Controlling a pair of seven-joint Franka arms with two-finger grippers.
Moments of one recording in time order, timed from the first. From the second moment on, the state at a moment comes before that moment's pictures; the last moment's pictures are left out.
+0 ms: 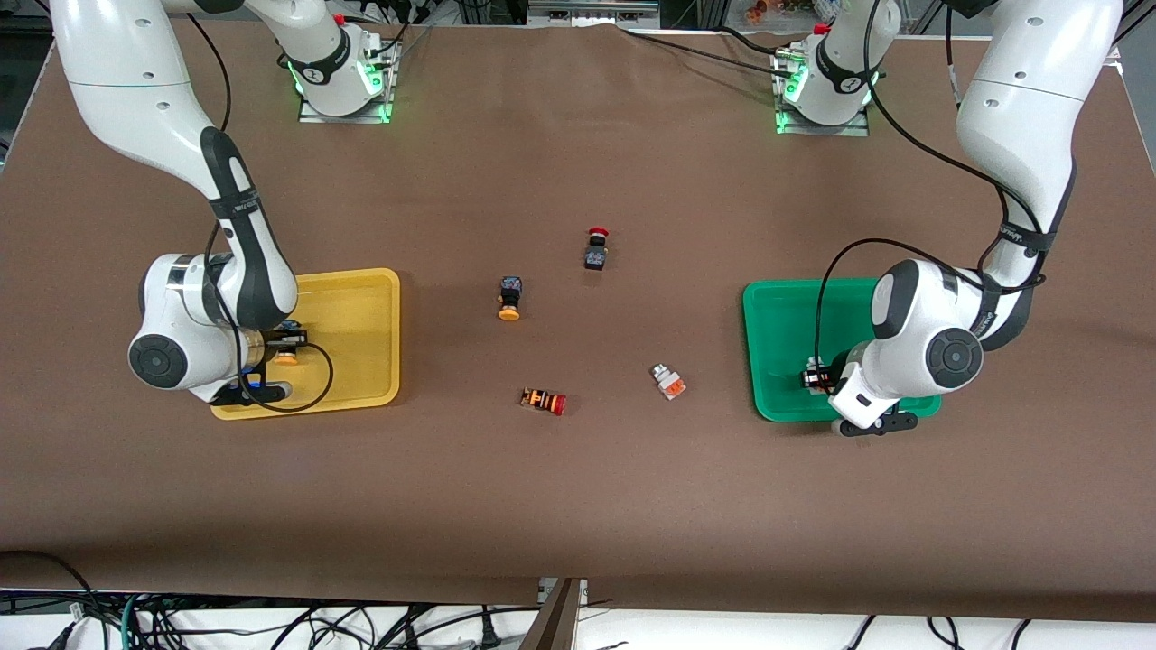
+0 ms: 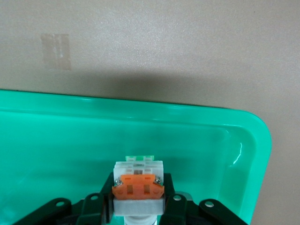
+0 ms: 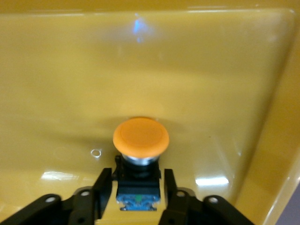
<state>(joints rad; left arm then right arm) 0.12 0.69 -0.27 -1.67 0.08 2.20 -0.31 0.14 0.68 -0.14 -1.69 0.03 1.99 -0.08</state>
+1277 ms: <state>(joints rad) 0.10 0.53 -0.36 -1.63 -0.05 2.04 -0.56 0.41 0.67 0.11 -1.60 0.11 1.97 0.43</state>
